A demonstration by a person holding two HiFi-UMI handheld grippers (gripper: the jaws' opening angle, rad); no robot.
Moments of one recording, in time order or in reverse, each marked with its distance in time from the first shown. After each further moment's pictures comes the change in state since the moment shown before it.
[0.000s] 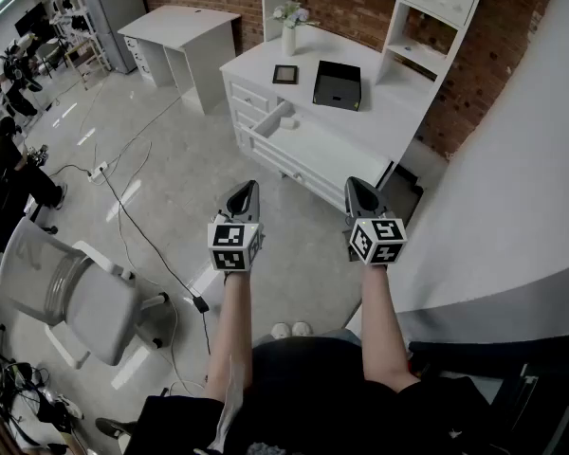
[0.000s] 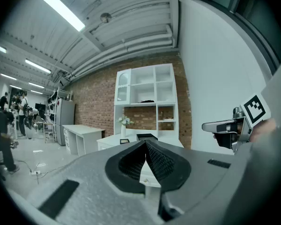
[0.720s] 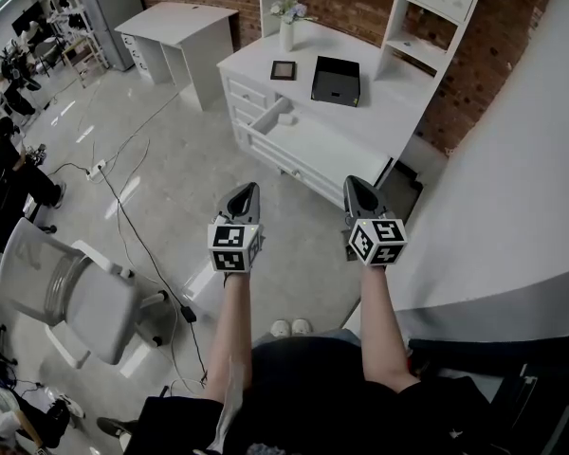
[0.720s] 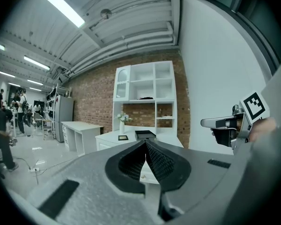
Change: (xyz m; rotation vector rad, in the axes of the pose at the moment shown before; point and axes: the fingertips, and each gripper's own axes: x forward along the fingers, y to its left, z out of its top) left arm 0.004 -0.004 -0.015 -0.012 0.034 -0.011; right arm 0.000 0.000 0.000 0.039 -0.023 0.009
